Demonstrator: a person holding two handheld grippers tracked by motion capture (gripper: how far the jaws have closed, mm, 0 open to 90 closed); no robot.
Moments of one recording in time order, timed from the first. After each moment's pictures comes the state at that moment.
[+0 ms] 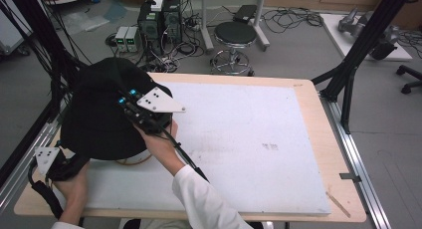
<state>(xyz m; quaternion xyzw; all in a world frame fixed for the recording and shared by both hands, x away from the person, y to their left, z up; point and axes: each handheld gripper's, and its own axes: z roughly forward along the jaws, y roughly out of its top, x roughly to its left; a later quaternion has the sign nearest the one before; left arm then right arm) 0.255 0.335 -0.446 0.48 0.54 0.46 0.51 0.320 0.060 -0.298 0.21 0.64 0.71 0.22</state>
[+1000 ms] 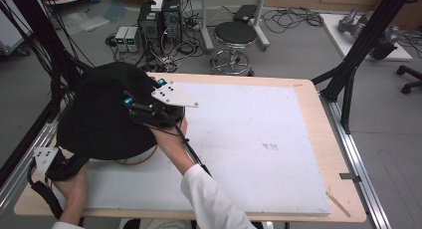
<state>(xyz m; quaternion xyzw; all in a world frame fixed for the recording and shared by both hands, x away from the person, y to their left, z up) 0.255 0.336 -0.447 0.47 0.55 0.46 0.52 0.330 0.034 -0.292 0.27 0.63 0.69 0.24</state>
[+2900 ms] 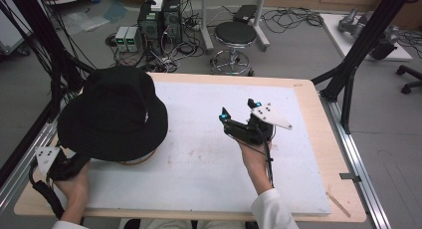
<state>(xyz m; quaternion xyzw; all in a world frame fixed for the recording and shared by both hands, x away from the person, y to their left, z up) 0.256 0.333 -0.445 0.48 0.54 0.46 0.51 0.315 -0.166 -0.339 0.42 0.62 0.58 0.32</state>
